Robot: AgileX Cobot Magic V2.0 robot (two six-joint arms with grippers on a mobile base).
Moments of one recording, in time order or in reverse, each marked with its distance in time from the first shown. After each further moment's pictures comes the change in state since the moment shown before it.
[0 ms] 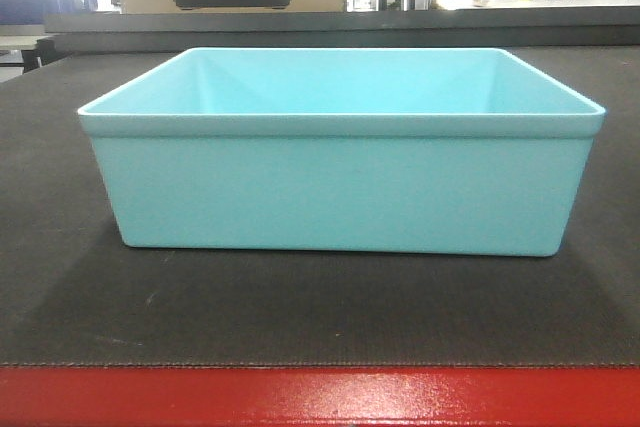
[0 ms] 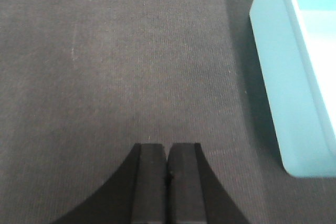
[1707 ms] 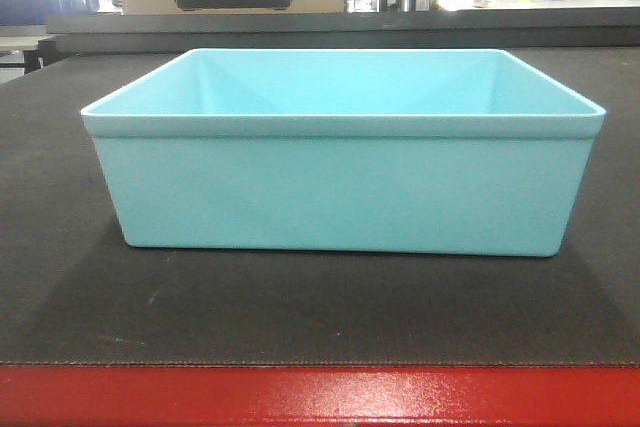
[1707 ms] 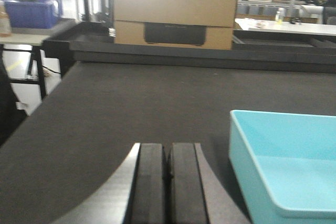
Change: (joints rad) left arm 0.103 -0.798 0.262 -0.040 -0.107 0.040; right arm 0.000 -0.780 0.076 -0.068 -0.083 0.000
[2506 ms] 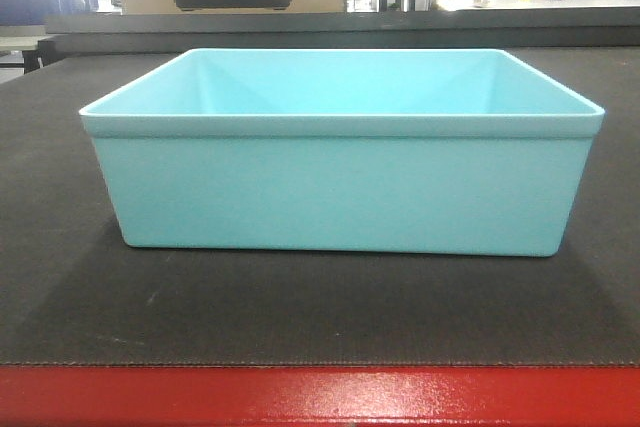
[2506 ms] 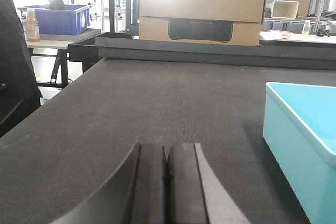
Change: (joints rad) left arm 0.043 -0.146 0.389 -0.008 -0.302 0.015; right arm 0.000 -0.002 0.000 0.000 0.000 0.000
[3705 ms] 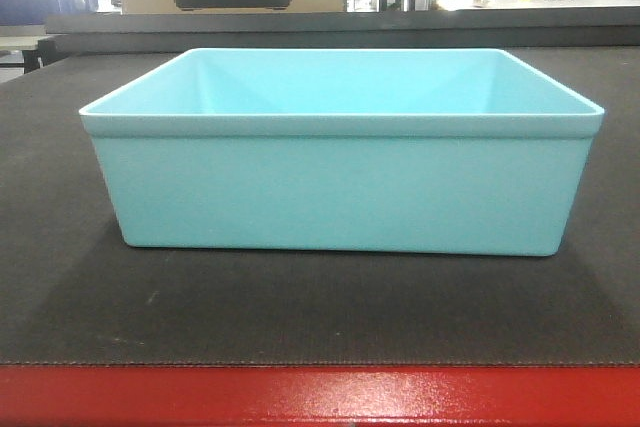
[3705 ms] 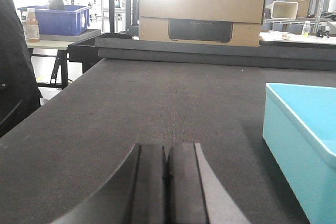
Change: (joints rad) left arm 0.000 -0.002 0.000 -0.002 -0.001 0.000; right arm -0.097 -0.195 0.597 0.081 -0.368 0.000
